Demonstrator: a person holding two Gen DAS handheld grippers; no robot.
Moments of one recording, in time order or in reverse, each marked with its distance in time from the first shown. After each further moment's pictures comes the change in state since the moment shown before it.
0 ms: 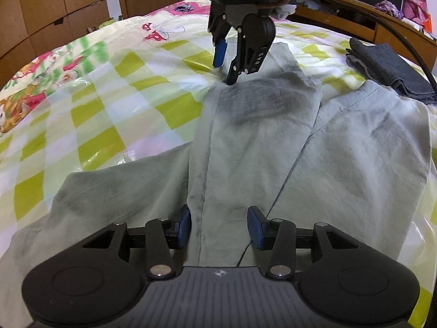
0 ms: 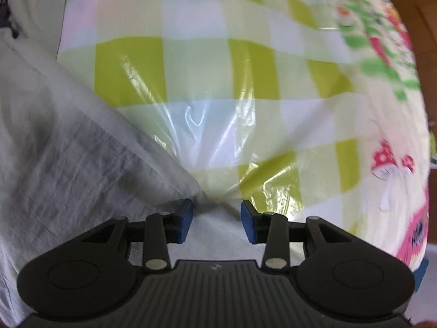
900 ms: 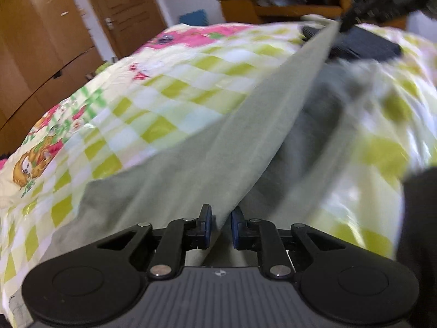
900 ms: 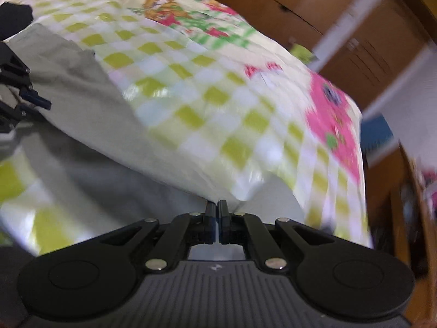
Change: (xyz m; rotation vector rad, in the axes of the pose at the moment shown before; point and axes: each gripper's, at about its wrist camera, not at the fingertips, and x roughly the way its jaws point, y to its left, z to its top) left arm -0.070 -0.093 -0.039 0.248 -0.049 0.137; right arm -0.191 0.240 -0.177 0.858 -0.244 -0.293
